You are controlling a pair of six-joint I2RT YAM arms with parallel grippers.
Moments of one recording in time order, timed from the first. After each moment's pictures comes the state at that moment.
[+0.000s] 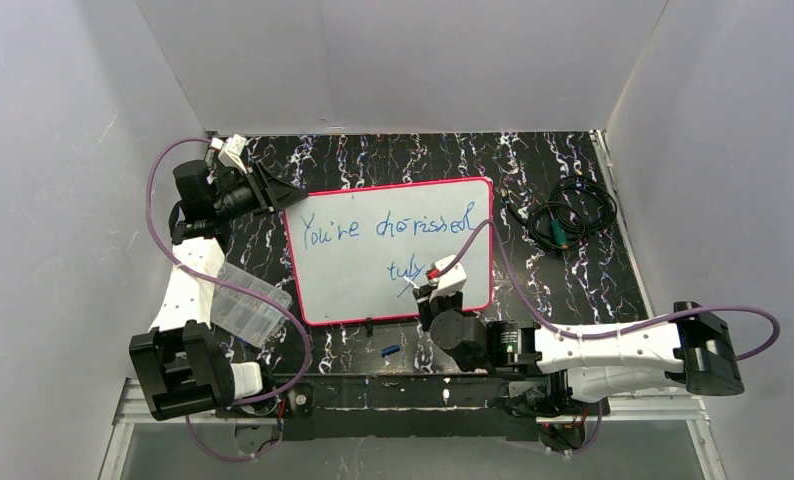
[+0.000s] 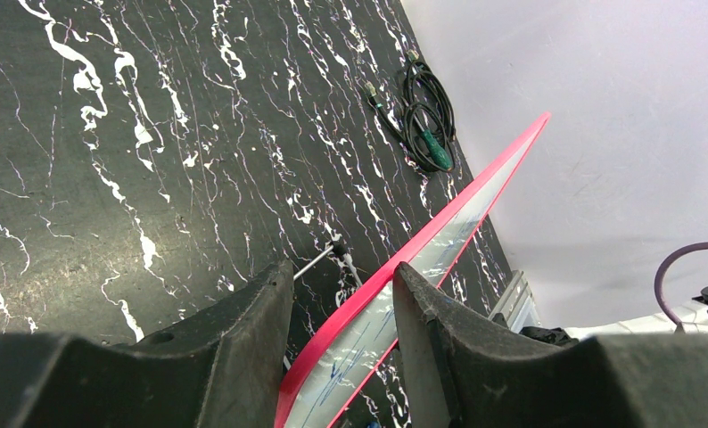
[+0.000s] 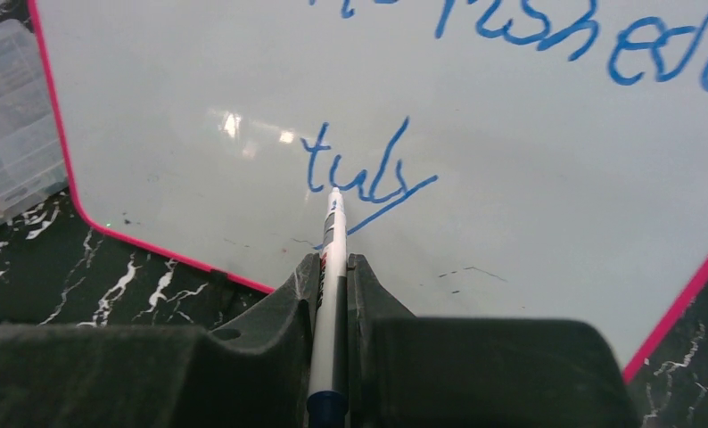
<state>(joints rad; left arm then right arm) 0.19 1.27 0.97 -0.09 0.98 -0.47 1.49 1.11 0.65 0.05 0.93 0.43</state>
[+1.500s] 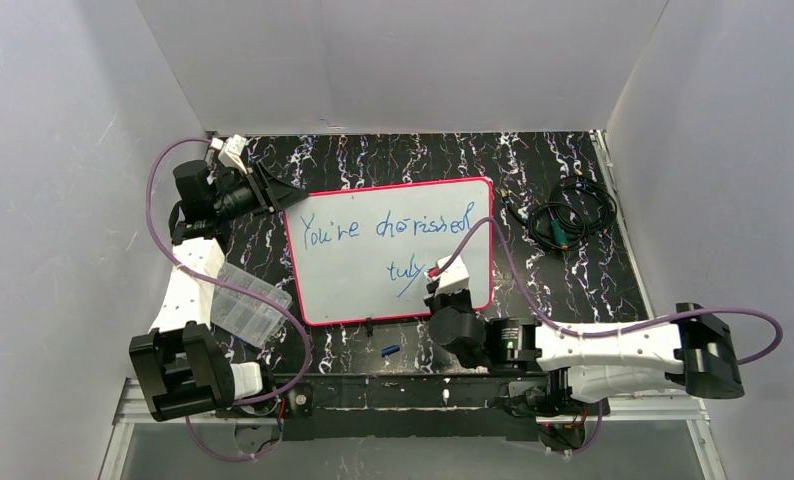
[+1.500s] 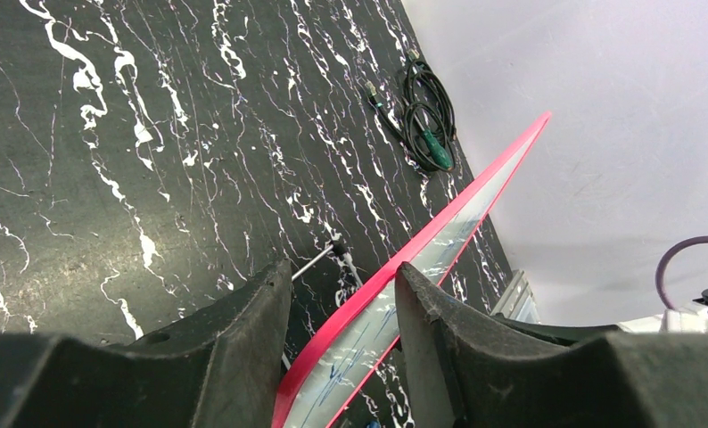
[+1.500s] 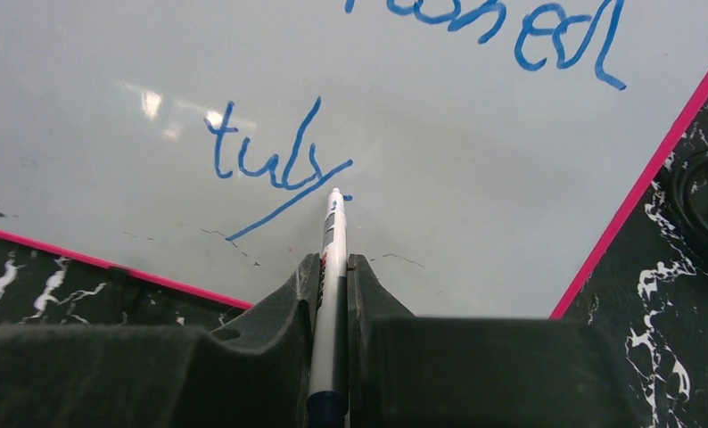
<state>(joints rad) 0.19 1.27 0.97 -0.10 0.98 -0.47 1.45 1.12 0.65 -0.10 1.04 0.41</state>
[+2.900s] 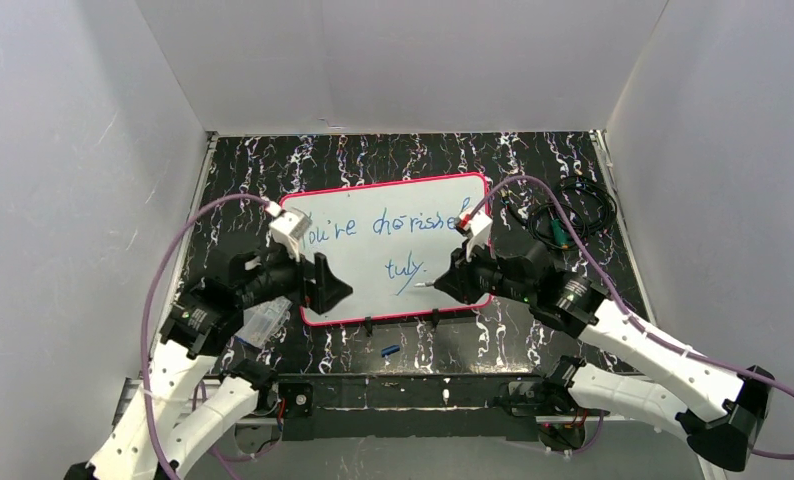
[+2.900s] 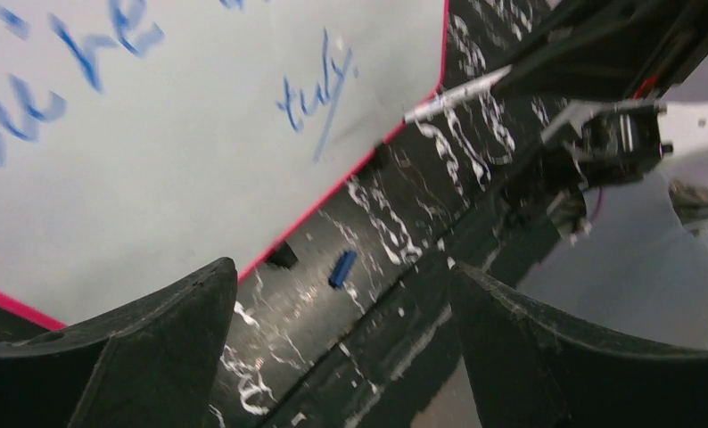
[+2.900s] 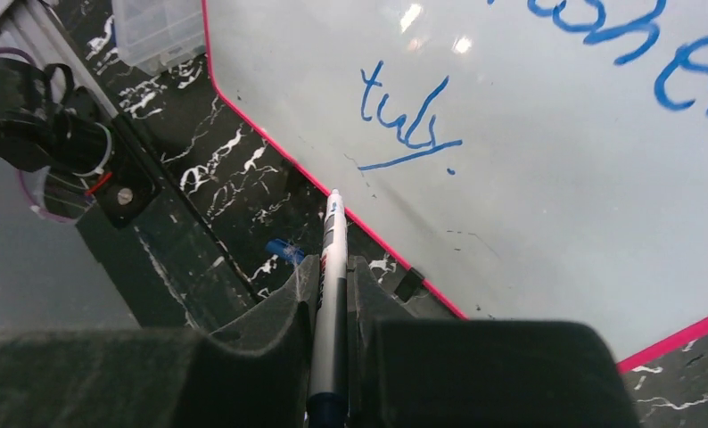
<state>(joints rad) -0.41 0.67 0.96 -0.75 0.44 -0.23 0.90 0.91 0.84 -0.41 -0.12 0.25</state>
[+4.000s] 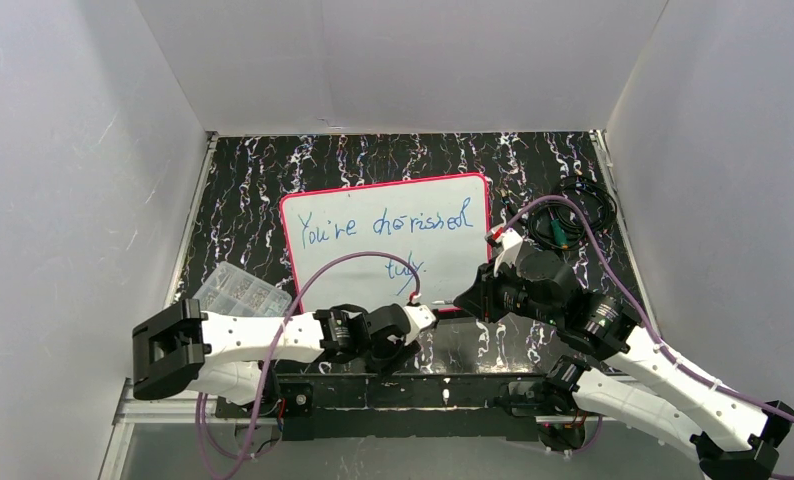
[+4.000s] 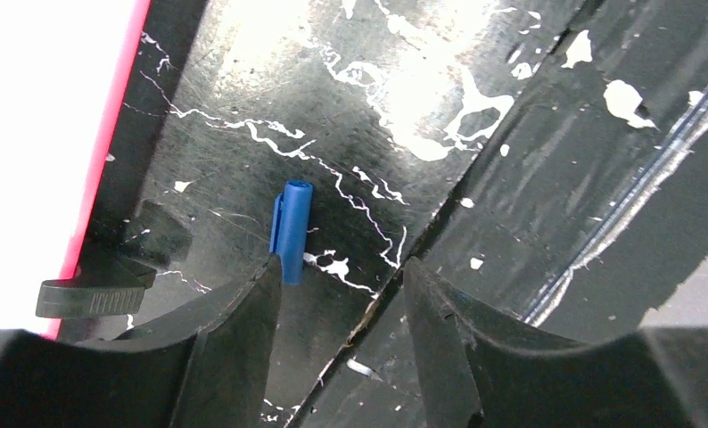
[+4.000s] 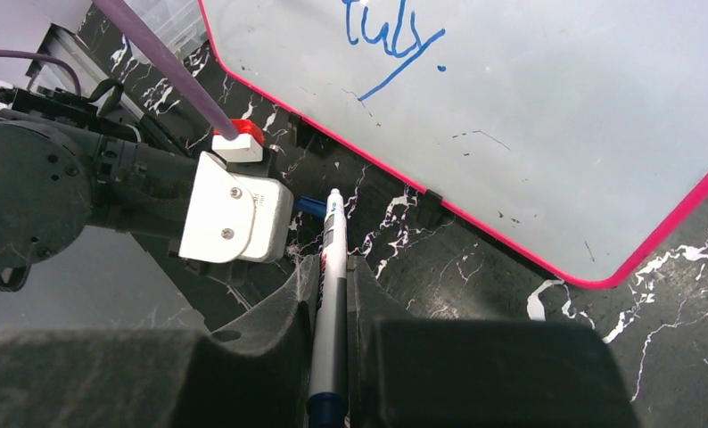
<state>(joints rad) -1.28 1.28 0.66 -0.38 -0.07 -0.24 0.90 0.66 0.74 -0.56 -0.09 0.46</state>
